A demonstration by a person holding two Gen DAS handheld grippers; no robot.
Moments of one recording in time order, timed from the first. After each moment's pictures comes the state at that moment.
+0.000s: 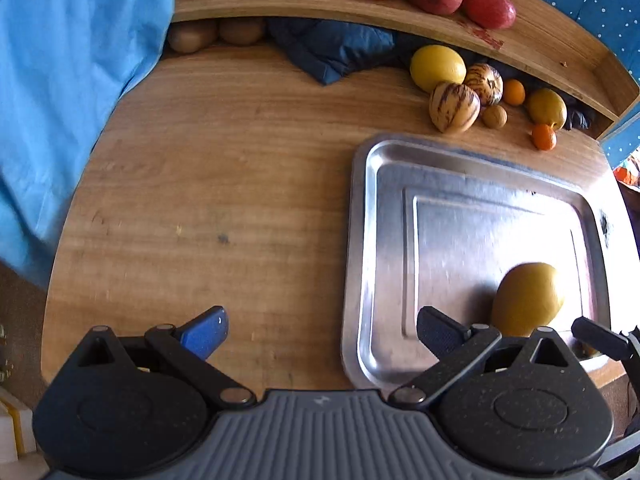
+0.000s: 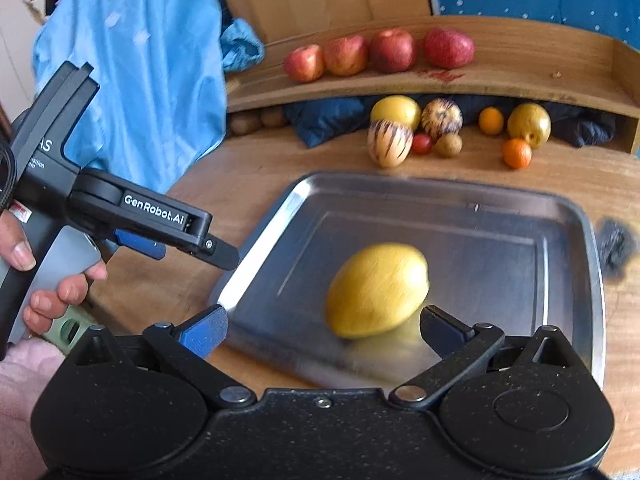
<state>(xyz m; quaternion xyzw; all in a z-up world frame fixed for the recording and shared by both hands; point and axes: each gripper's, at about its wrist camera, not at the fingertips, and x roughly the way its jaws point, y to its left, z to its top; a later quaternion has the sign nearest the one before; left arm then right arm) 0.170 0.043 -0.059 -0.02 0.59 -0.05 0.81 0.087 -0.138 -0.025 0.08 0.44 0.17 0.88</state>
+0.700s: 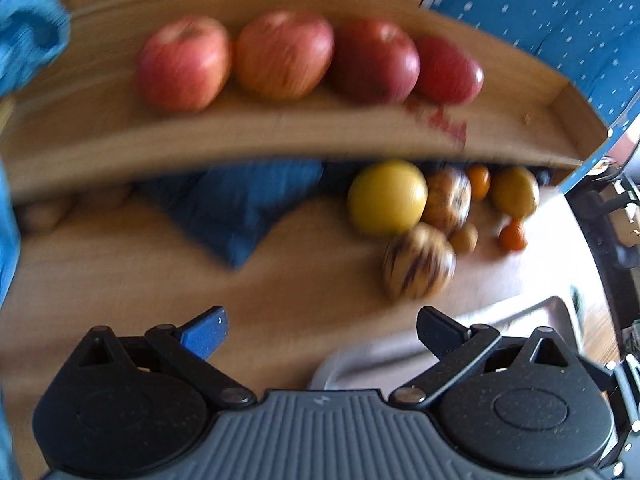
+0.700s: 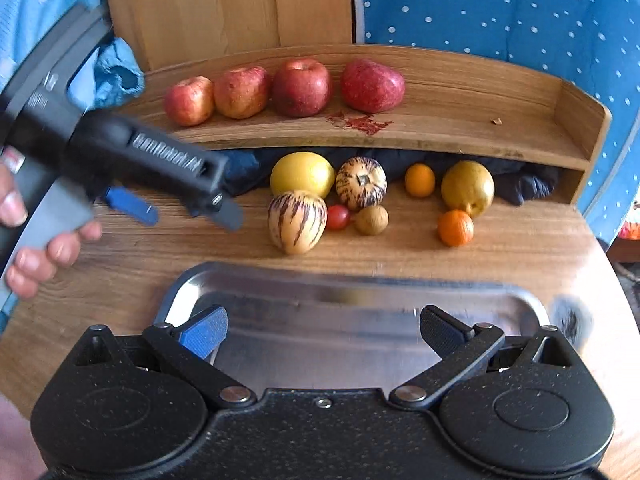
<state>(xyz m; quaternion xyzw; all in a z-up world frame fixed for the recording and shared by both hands) 0.336 0.015 -0.064 0.00 0.54 -0.21 0.82 0.193 -0.109 -0.037 0.02 0.44 -0.01 0.90</state>
